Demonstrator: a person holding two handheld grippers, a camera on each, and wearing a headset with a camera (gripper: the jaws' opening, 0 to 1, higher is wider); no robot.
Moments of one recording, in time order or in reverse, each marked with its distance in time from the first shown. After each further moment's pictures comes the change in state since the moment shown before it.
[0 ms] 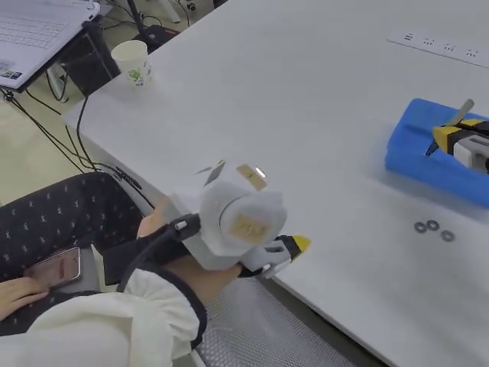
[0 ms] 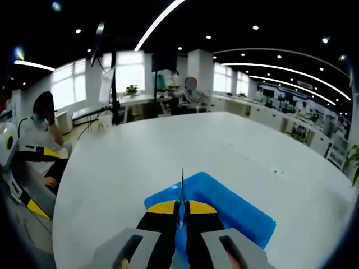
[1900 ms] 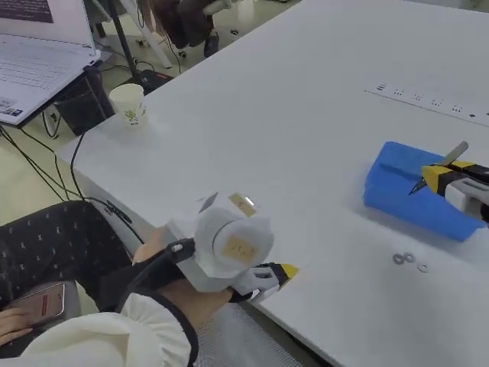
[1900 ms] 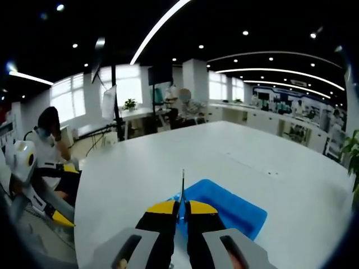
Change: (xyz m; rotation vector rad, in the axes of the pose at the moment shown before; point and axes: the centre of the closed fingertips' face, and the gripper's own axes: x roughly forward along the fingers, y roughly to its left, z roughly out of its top) left arm -0.002 0.000 0.002 -0.007 -0.017 -0.003; right arm -0.057 0.027 0.019 0.058 -0.094 0.007
